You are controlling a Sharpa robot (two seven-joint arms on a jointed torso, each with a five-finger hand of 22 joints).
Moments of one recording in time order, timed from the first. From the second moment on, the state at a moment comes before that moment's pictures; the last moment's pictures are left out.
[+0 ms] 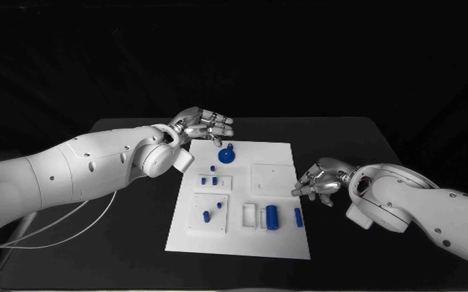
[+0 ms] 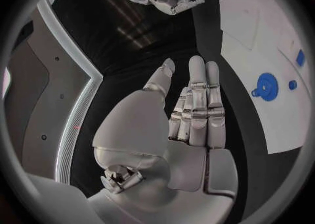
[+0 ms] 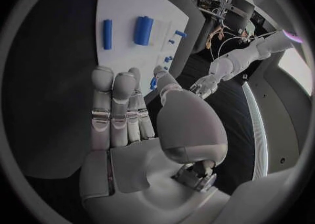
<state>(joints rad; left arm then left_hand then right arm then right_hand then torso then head) 1.26 -0.74 -0.17 1.28 -0.29 -0.13 0.28 1.38 0.01 0.01 -0.14 0.20 0.86 0.13 0.07 0.06 1.05 0.11 0.06 0.06 1.42 0.00 0.43 0.31 0.09 1.26 -0.02 0.10 1.09 0.93 -0.93 0.14 1.63 -1.07 -0.10 -0.40 1.22 -0.09 0.06 -0.01 0.21 1.10 0.09 0.07 0.07 1.27 -0.02 0.56 0.61 1.44 -0.09 0.89 0.66 0.09 1.46 -0.11 0.50 1.26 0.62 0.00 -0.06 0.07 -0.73</state>
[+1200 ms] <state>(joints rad) 1.26 -0.73 -0.18 1.29 -0.28 -0.10 0.28 1.38 0.03 0.05 -0.19 0.23 0.98 0.14 0.07 0.06 1.08 0.11 0.07 0.06 1.42 0.00 0.44 0.31 0.09 1.25 -0.02 0.09 1.11 0.93 -0.83 0.04 1.64 -1.01 -0.11 -0.63 1.14 -0.04 -0.05 0.06 0.25 1.09 0.09 0.07 0.07 1.27 -0.02 0.93 1.05 1.44 -0.08 1.05 0.98 0.09 1.46 -0.11 0.68 1.31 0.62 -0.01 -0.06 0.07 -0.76</state>
